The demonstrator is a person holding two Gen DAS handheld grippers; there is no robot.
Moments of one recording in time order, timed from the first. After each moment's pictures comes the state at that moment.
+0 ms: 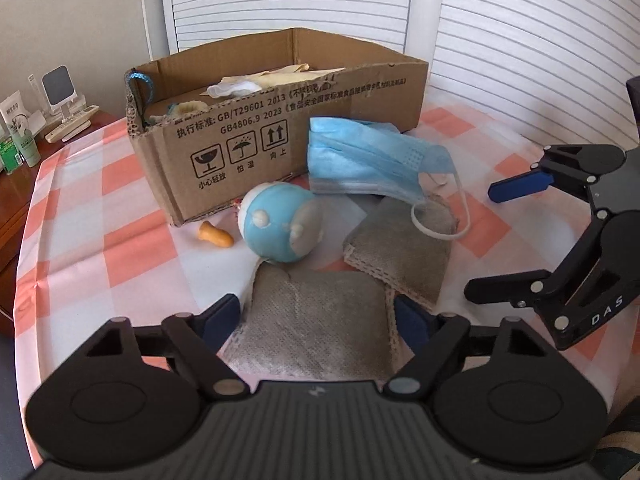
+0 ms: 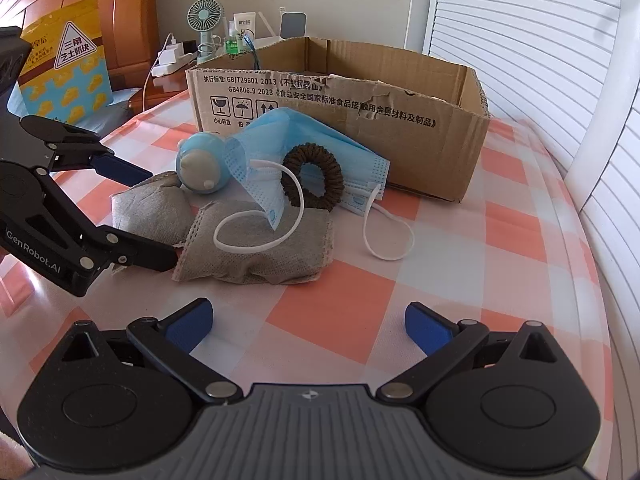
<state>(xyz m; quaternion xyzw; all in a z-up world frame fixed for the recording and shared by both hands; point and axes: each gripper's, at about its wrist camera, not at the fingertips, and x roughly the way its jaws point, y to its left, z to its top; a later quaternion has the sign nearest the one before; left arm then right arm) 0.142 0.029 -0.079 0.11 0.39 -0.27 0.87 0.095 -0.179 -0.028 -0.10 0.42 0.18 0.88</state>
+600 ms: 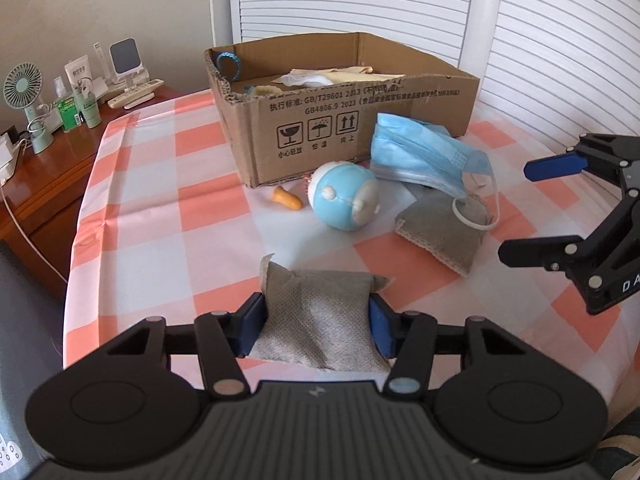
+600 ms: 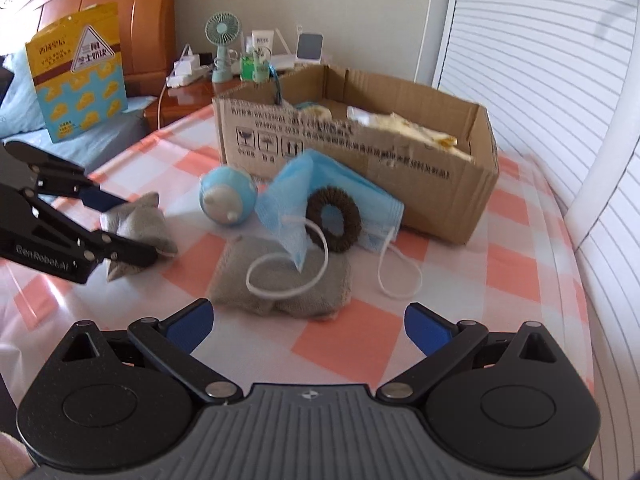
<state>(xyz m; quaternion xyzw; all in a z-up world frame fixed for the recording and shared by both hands) 0.119 0.066 -0.071 0.07 0.40 -0.19 0.89 0.092 -0.163 0.000 -0.12 0.39 0.19 0.89</state>
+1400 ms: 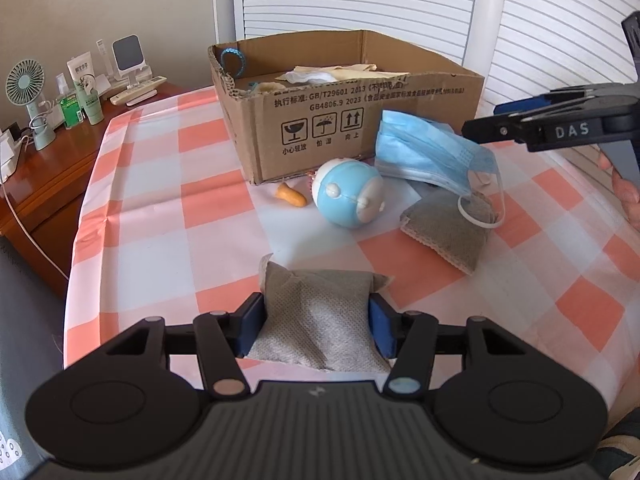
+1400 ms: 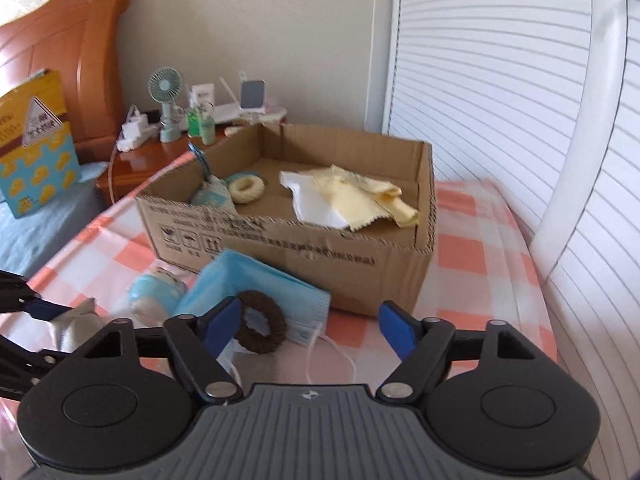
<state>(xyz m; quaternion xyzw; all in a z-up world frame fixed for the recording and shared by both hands) 0.119 0.065 -0.073 0.07 0.40 -0.19 0.89 0.153 -0.186 0.020 -0.07 0.36 0.14 0.92</state>
